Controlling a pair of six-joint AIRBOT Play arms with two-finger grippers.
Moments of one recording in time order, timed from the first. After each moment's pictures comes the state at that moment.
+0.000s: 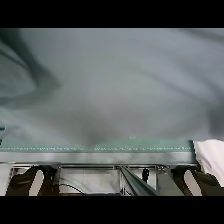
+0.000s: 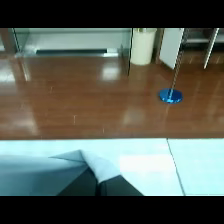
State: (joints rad) left arm 0.23 -0.49 1.68 1.31 -1.19 -1.40; right arm -0.28 -0.66 1.94 -1.36 1.54 1.54
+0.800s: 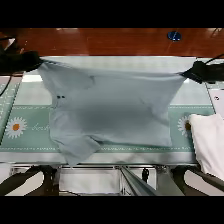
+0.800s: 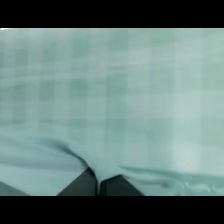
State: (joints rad) left arm 0.11 -1.17 1.19 1.10 -0.79 -1.45; right arm -0.28 -1.21 1.22 -0.92 1.15 1.32
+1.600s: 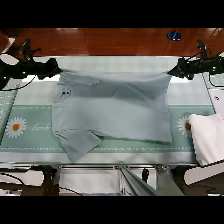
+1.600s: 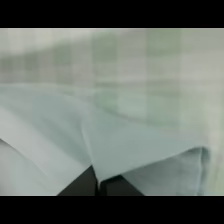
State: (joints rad) left arm 0.17 -1.58 1.35 0.84 -0.98 -1.30; right arm -0.29 -1.75 1.58 -0.83 1.33 1.29
